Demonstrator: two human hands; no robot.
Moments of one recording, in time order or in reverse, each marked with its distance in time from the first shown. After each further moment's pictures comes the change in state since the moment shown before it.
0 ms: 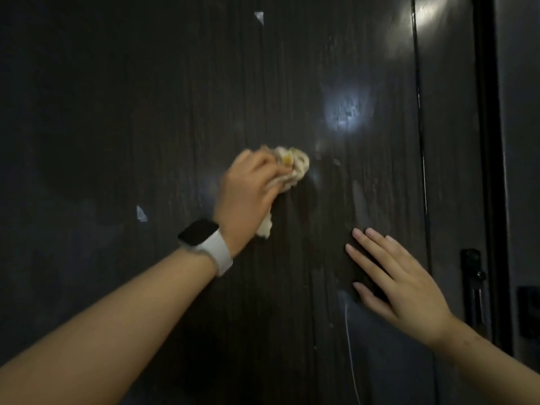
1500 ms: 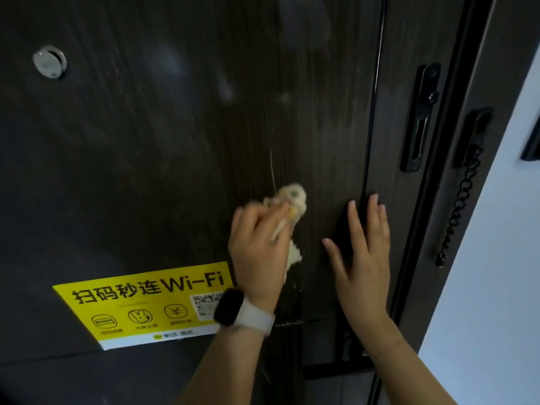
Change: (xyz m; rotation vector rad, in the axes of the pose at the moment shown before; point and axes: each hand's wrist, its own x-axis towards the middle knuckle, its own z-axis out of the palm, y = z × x) left_hand -0.227 0.186 0.080 -0.109 -0.011 -0.555; right_hand -0.170 -0.108 0.007 0.258 -0.038 0.875
